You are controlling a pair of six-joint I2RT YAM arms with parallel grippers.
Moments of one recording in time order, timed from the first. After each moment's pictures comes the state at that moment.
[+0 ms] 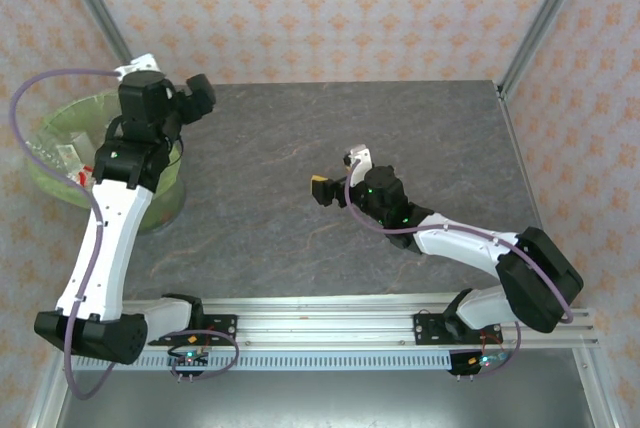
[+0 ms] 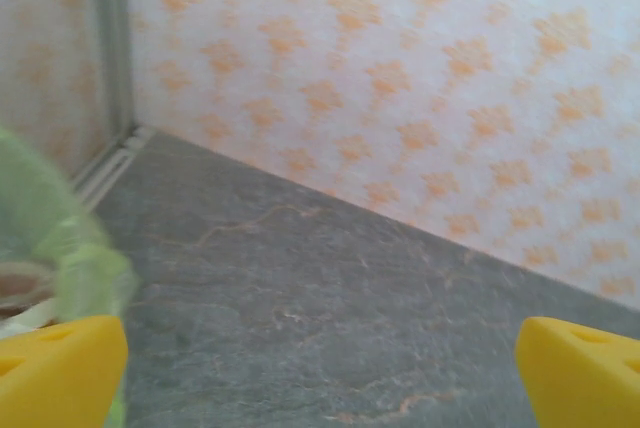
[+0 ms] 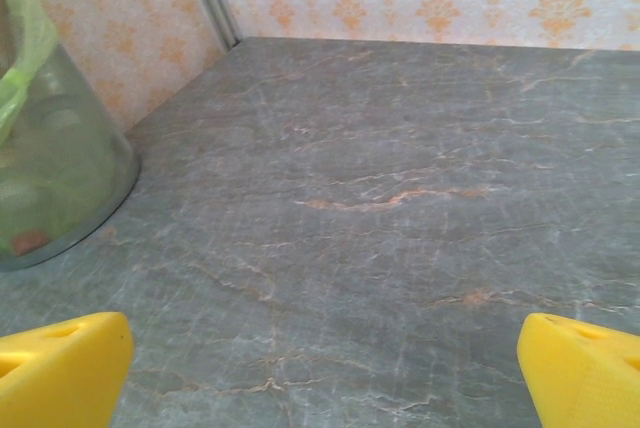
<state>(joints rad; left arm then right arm) -0.10 1.21 1.48 -0.66 -0.23 -0.40 0.75 1.36 0.68 0.40 0.07 0.28</state>
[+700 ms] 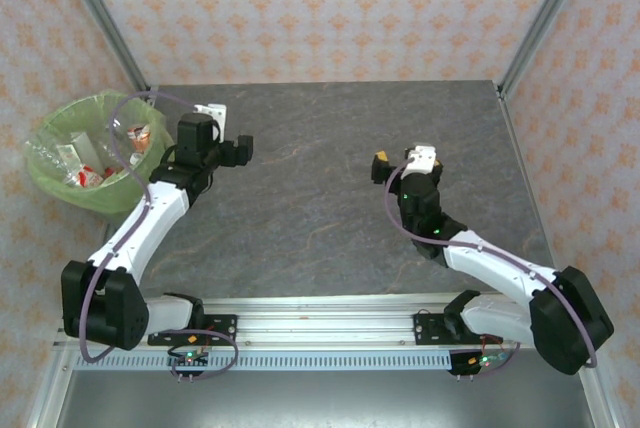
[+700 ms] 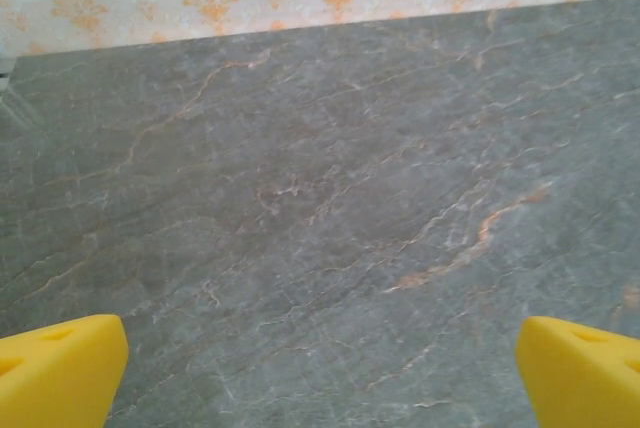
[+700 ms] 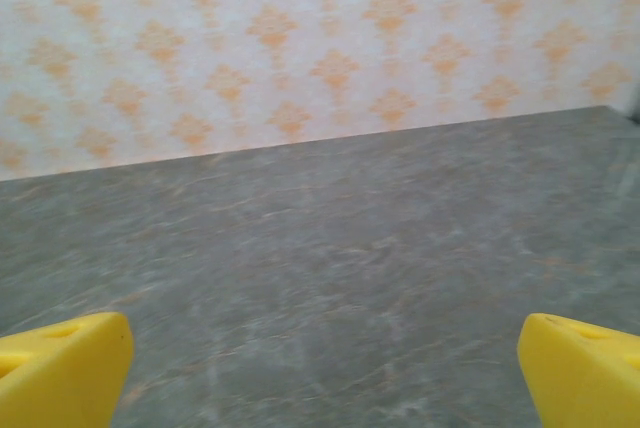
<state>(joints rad) -0.14 1.28 0.96 -0.26 -0.11 -0.04 0.59 1.11 0.52 0.36 0.60 0.25</state>
